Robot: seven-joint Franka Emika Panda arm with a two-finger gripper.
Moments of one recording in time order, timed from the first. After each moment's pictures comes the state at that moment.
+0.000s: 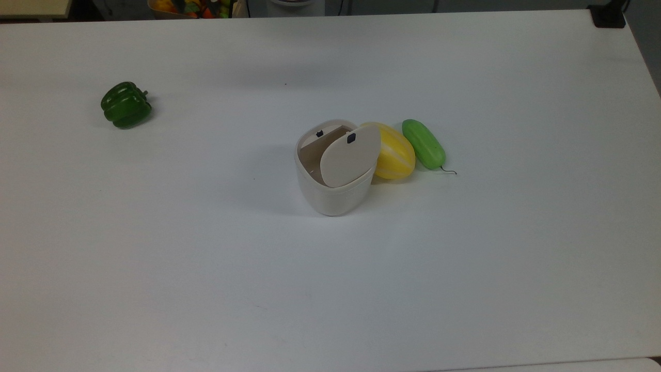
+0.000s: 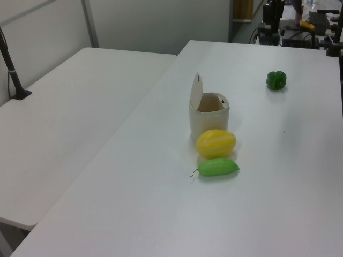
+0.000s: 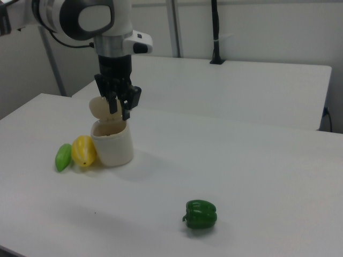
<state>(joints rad) -0.01 0.06 -0.17 -1.53 0.13 1.53 -0.07</state>
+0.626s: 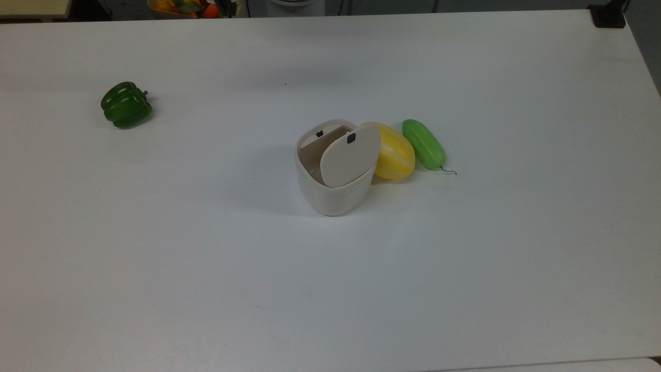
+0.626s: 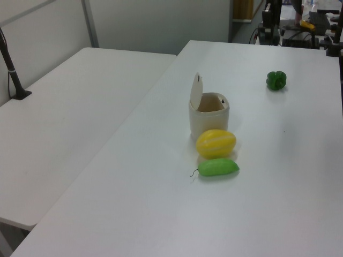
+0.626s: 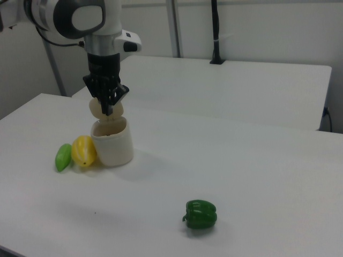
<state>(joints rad) -0.01 0.06 -0.11 -1.53 0.18 1.51 -0.15</state>
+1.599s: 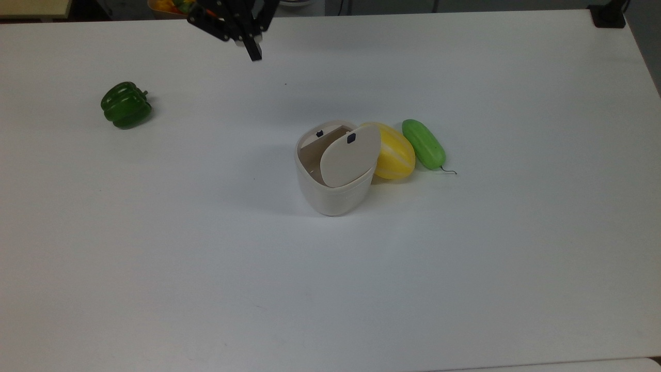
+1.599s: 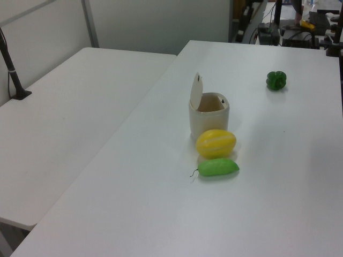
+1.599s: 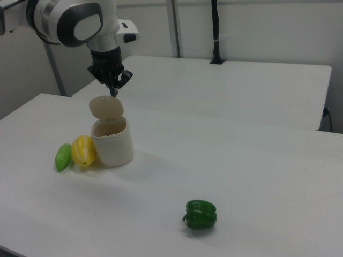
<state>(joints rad) 0.06 0.11 -0.10 -1.54 0.26 1.82 -0.26</state>
